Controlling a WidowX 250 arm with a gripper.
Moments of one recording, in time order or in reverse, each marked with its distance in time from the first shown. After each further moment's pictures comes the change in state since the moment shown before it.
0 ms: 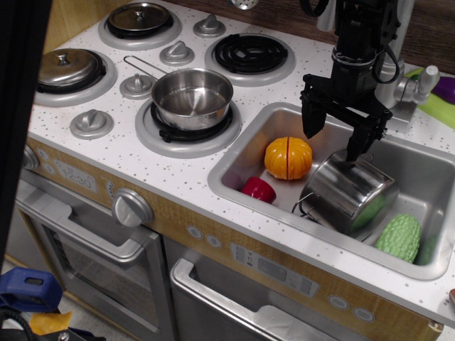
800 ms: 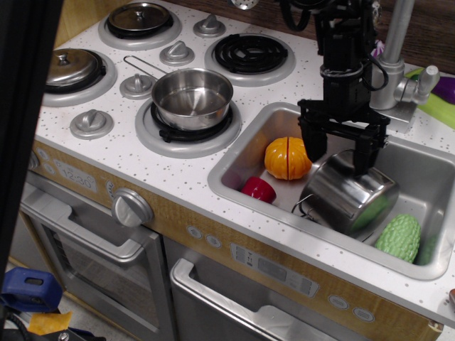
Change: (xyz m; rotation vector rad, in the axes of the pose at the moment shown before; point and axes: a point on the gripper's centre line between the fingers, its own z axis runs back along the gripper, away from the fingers) arm -0.006 -0.022 -0.018 -0.300 0.039 0.123
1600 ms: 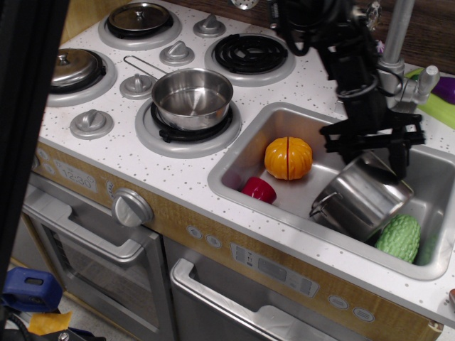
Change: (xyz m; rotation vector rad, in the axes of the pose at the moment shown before) arm 0.014 -0.038 -0.019 -0.105 -0.120 0.253
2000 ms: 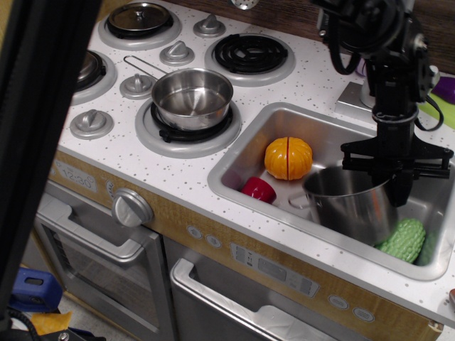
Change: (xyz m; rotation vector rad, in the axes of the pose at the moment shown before) arm -0.010 0.003 -0.010 0.245 -0.033 -0.030
